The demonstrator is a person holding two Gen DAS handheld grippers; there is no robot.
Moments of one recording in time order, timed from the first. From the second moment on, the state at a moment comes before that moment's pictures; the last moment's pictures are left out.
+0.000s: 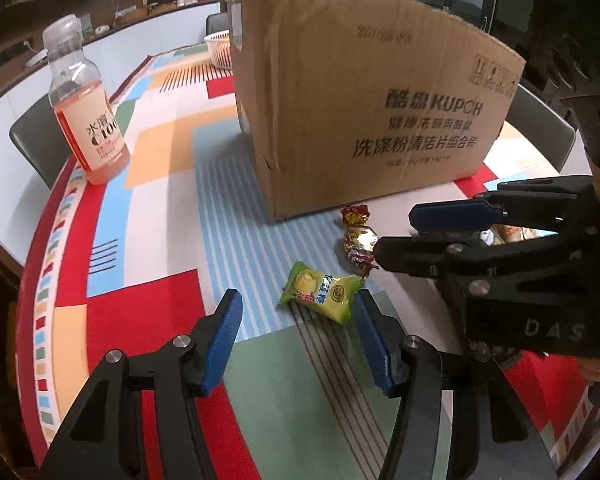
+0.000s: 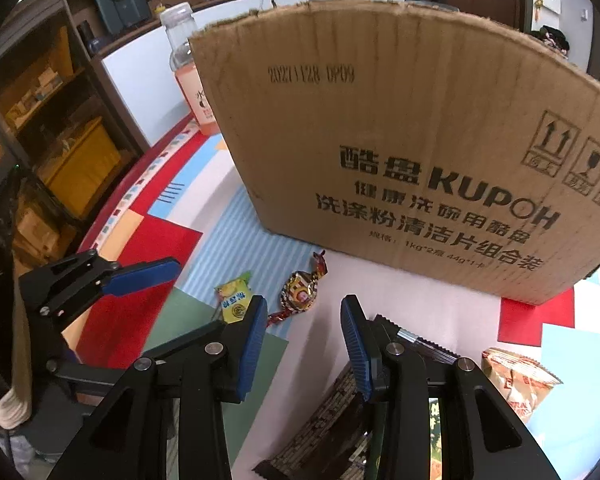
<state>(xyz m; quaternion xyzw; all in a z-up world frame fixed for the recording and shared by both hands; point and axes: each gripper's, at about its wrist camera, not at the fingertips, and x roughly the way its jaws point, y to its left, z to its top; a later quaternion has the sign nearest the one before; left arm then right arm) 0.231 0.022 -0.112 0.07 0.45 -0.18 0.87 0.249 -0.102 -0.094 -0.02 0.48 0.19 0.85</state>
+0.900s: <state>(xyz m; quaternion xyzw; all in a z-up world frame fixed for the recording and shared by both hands) 0.242 0.034 -0.122 0.02 0.45 -0.16 0.88 0.275 -0.074 -0.122 -0.06 0.50 0.19 0.84</state>
